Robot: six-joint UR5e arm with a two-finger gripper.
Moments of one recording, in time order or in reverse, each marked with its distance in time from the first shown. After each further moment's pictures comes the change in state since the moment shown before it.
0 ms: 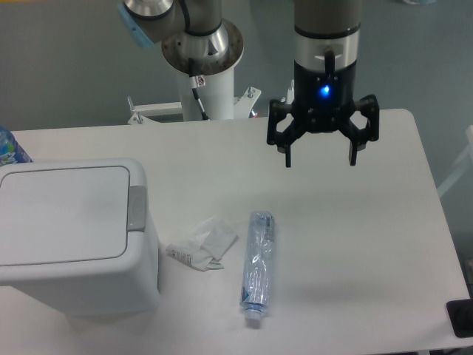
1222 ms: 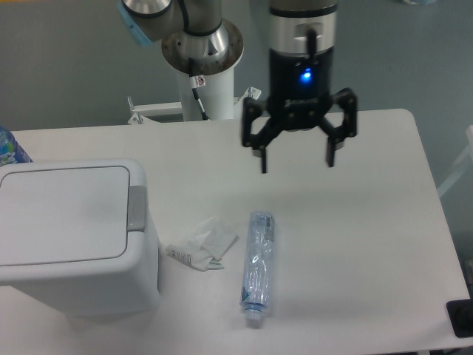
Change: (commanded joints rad) arm -0.093 -0.018 -0.008 0.100 -0.170 -0.296
